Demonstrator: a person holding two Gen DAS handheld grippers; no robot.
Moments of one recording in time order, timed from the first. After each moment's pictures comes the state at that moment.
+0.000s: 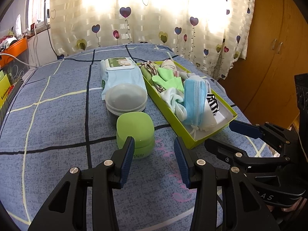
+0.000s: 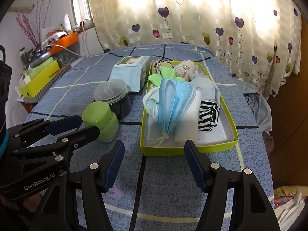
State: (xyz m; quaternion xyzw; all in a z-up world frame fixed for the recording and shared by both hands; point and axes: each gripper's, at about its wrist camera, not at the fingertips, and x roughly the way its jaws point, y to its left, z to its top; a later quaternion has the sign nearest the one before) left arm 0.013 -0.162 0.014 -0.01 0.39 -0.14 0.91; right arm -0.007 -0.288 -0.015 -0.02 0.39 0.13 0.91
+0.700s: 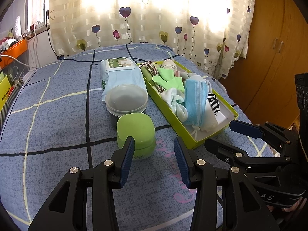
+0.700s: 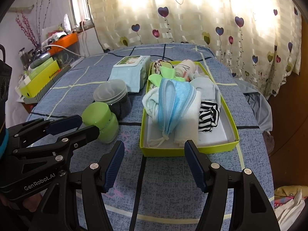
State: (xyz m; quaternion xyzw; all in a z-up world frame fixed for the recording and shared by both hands) left arm 0.014 -0.161 0.014 -0.01 0.39 -0.13 0.91; right arm -0.005 -0.290 -0.016 -0.02 0.39 0.13 0.91
